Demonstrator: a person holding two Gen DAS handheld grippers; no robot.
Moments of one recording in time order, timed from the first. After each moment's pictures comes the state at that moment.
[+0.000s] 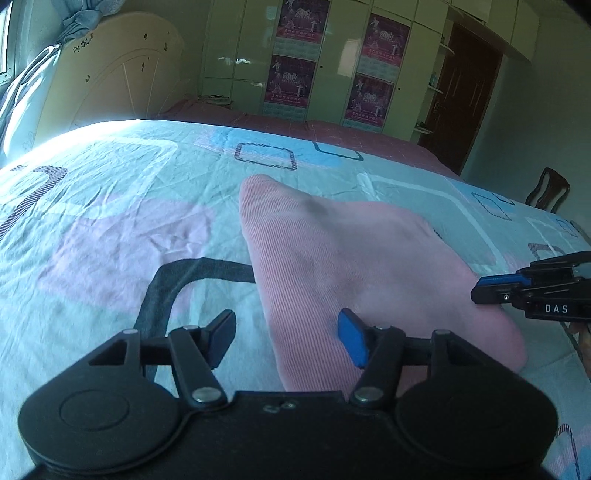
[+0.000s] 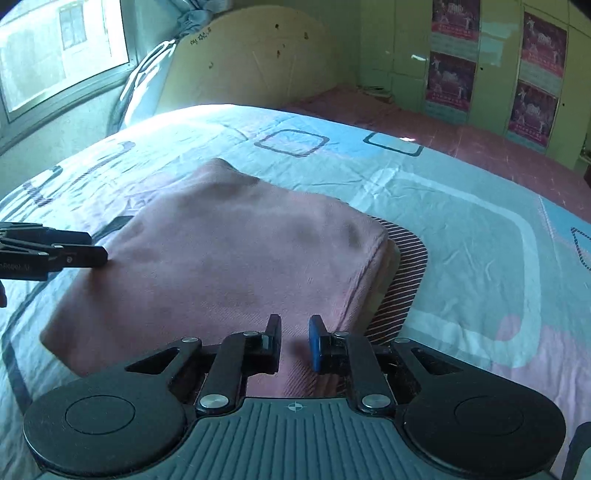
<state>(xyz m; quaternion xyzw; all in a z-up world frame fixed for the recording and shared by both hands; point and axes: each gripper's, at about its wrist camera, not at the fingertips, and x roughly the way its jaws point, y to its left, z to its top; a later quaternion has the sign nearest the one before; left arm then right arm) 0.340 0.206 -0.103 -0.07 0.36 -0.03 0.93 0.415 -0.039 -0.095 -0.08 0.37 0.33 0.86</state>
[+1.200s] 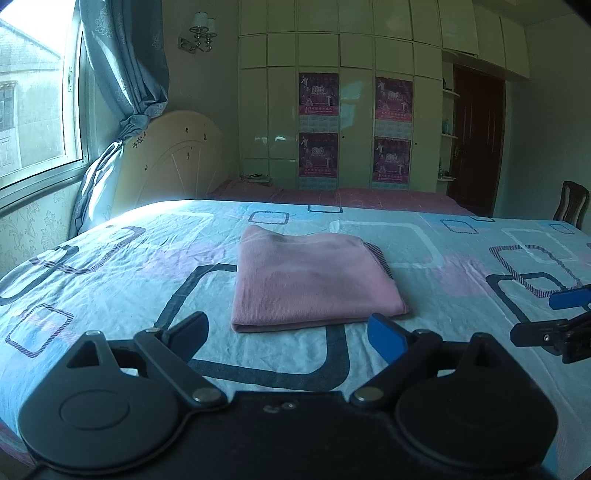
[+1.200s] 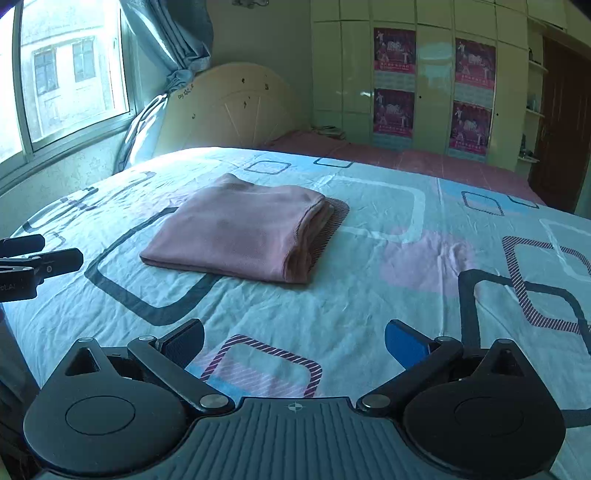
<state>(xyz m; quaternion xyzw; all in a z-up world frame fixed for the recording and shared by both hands) 0.103 0.067 -0.019 0.00 0.23 0.06 0.97 0.171 -0.162 -0.042 -0.02 0.31 0.24 0.92</state>
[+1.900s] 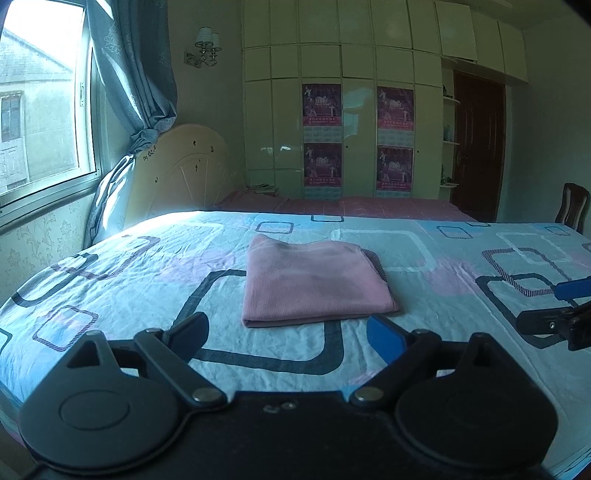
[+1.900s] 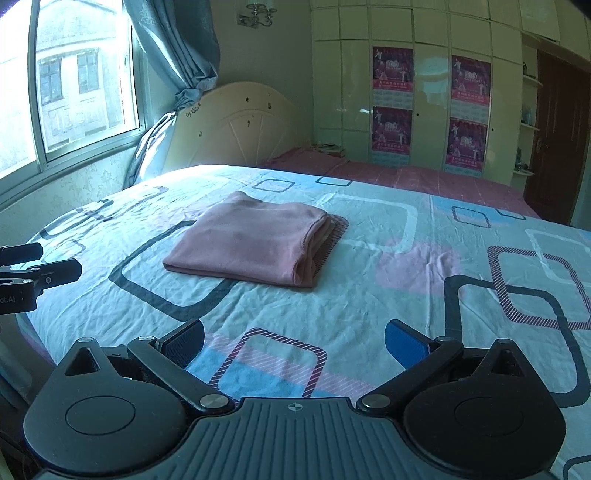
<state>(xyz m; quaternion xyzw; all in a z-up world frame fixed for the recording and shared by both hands) 0.068 0.060 -0.006 0.01 0.22 0.07 0.97 0.122 -0.175 -0.014 -0.02 0.28 0.24 0.93</state>
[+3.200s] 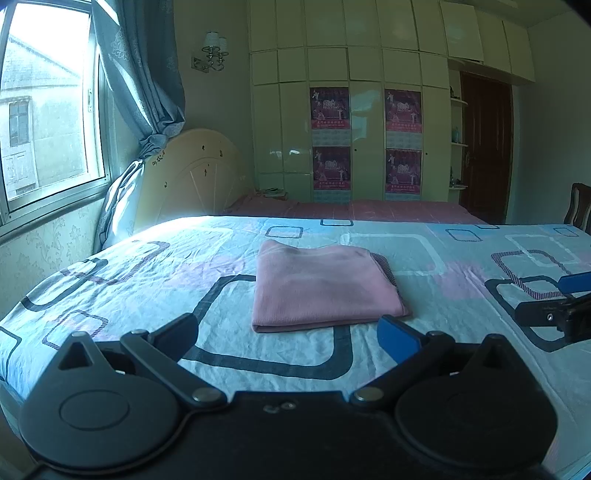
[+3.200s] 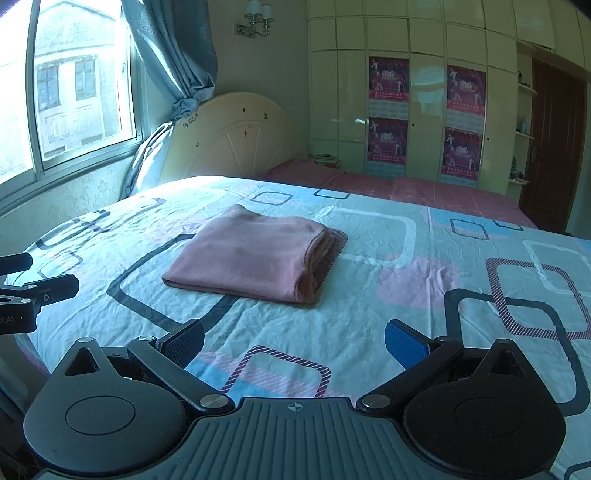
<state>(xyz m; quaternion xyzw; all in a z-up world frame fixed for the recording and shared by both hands) 0.069 0.059 -0.007 0.02 0.21 0.09 0.97 0.127 -0.168 -0.008 -0.02 0.27 0.23 0.93</state>
